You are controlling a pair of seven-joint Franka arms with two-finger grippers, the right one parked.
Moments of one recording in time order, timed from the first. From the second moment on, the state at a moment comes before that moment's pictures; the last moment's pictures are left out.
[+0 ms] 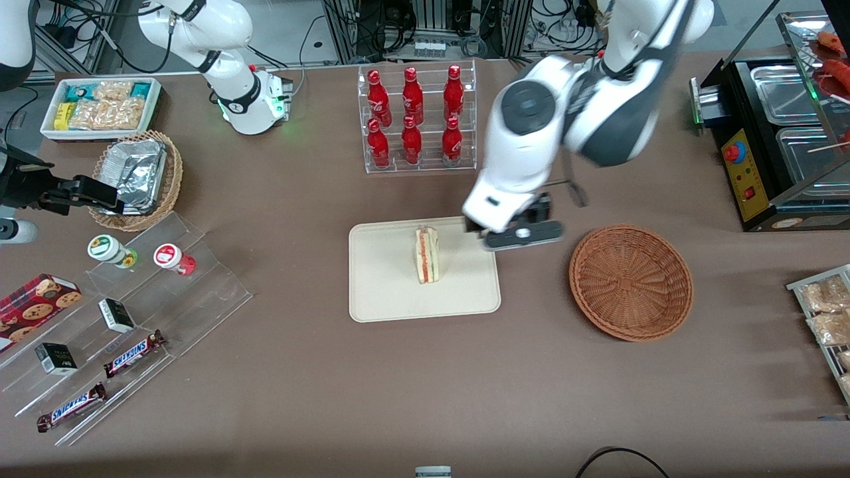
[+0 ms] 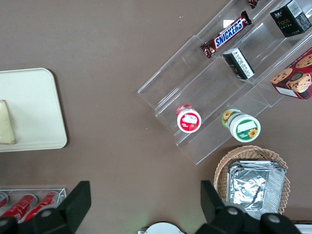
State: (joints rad) arm -0.58 0.26 0.00 -1.55 0.05 1.79 -0.71
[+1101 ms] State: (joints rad) arm -0.10 -0.04 0.01 -1.65 0.03 1.53 0.02
